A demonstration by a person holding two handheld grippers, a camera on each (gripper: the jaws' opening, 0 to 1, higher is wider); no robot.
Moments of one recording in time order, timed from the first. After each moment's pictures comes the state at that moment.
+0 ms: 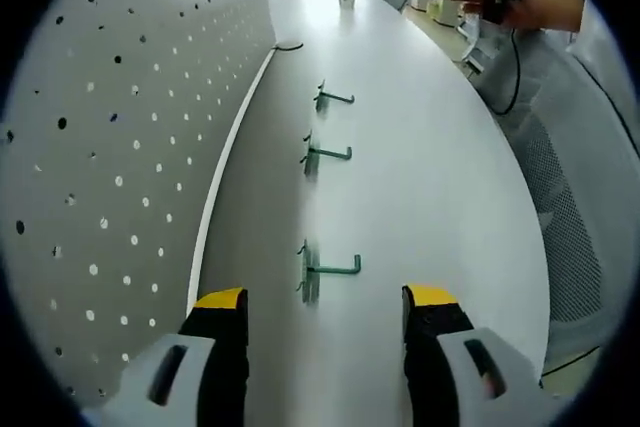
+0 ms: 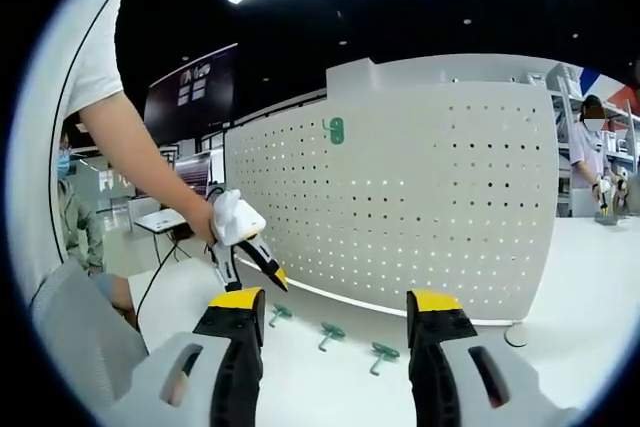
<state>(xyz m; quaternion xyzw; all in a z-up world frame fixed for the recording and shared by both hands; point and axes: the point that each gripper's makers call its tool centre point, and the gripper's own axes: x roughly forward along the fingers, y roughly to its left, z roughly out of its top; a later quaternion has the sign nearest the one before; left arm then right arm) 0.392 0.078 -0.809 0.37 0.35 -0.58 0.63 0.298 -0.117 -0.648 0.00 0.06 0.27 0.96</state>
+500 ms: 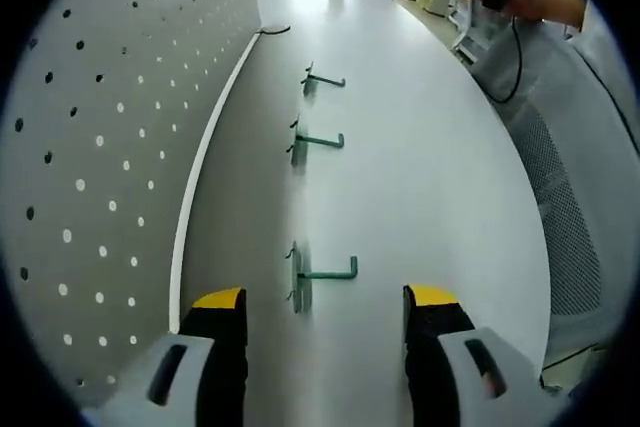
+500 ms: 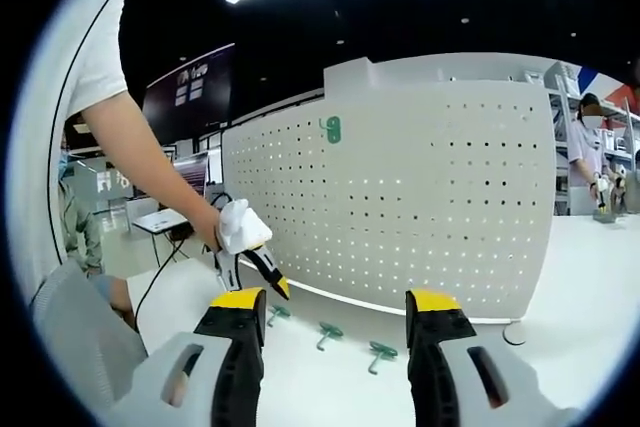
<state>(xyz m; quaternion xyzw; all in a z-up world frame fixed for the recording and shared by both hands) 0.387 0.074 -0.828 0.38 0.38 -0.59 0.60 0.300 -0.121 -0.648 0.00 0.06 0.27 0.96</state>
